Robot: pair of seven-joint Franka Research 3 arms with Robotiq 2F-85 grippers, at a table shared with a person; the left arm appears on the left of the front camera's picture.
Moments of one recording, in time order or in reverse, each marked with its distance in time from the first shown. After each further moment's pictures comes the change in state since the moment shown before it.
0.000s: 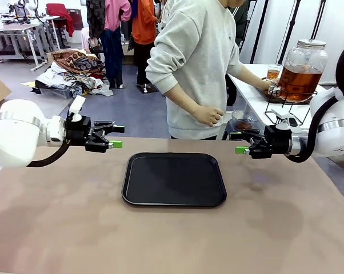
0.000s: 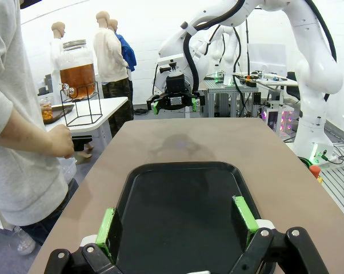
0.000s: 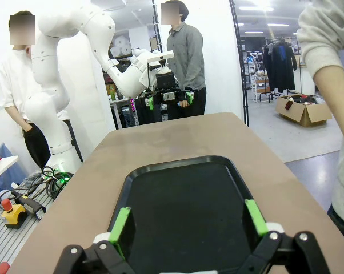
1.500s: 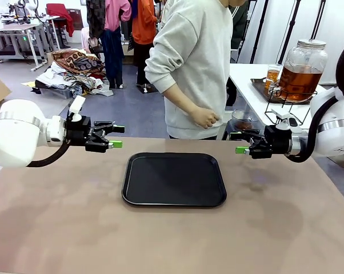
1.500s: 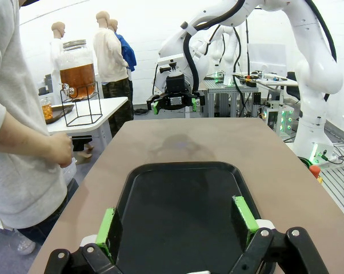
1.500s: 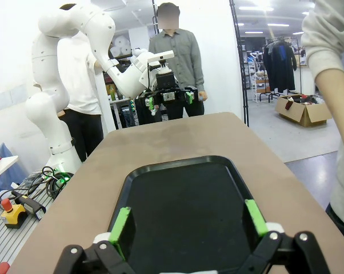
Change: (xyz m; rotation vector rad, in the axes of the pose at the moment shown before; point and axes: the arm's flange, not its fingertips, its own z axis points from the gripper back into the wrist) left arm 0.000 0.000 0.000 0.000 0.000 0.000; right arm 0.000 0.000 0.000 0.000 0.000 0.000
